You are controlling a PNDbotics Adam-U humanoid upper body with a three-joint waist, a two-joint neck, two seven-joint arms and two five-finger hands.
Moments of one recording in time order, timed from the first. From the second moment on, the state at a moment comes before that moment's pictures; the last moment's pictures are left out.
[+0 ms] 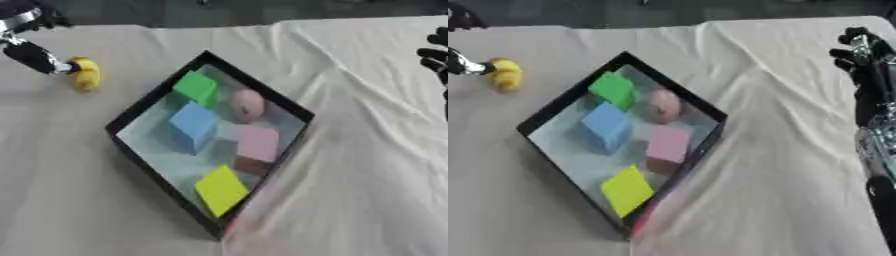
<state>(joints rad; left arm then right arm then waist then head) -1.08 0.60 -0.14 -0.91 -0.78 -0.05 -0.44 -0.43 -0.50 -0.09 -1.61 -0.31 -0.02 -0.27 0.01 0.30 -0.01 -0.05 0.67</state>
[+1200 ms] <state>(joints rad) -1.08 0.55 -0.10 -0.76 -1.00 0.04 -0.35 -0.44 -0.49 -0.08 -1.62 -0.31 -0.01 -0.28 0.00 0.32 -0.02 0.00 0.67</state>
